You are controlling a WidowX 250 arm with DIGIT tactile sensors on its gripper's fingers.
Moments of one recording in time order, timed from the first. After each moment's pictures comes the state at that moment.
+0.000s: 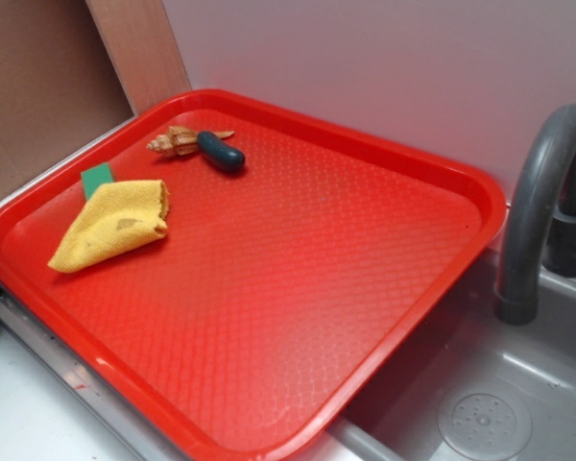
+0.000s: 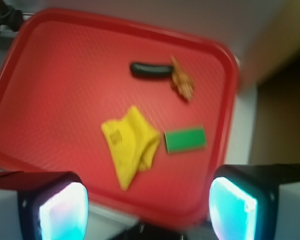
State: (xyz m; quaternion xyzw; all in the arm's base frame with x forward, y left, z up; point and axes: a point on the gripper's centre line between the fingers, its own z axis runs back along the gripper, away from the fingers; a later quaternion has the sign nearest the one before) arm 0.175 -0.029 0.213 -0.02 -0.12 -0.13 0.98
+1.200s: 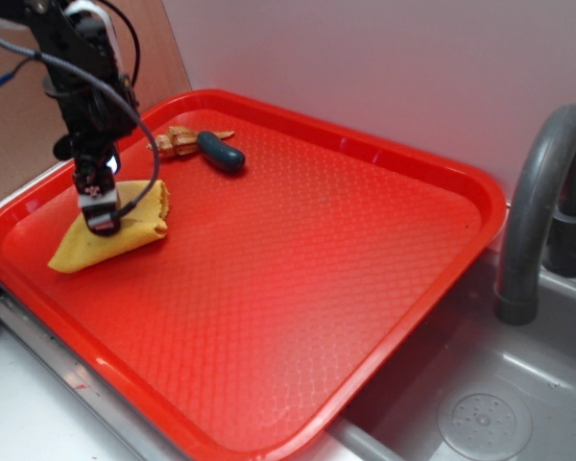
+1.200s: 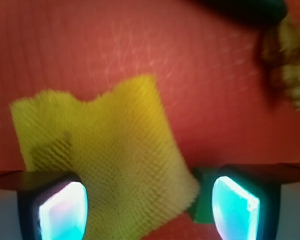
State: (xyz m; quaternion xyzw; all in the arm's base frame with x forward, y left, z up) arm 0.204 -0.047 0.051 0.06 0.03 -0.25 0.97
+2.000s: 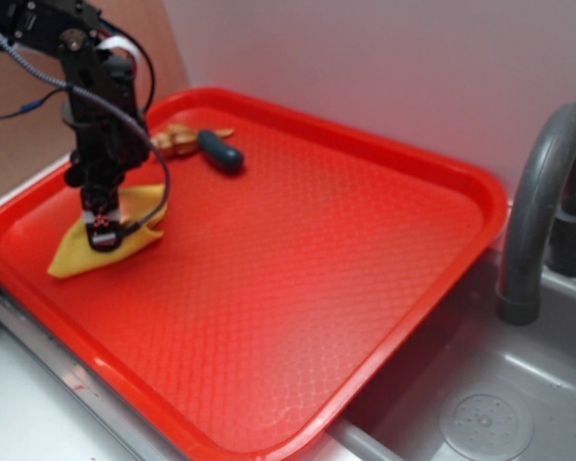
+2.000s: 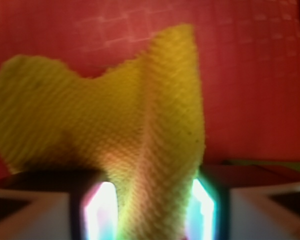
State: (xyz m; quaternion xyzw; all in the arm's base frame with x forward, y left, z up) arm 0.195 -0.054 0.039 0.09 0.09 -0.24 0.96
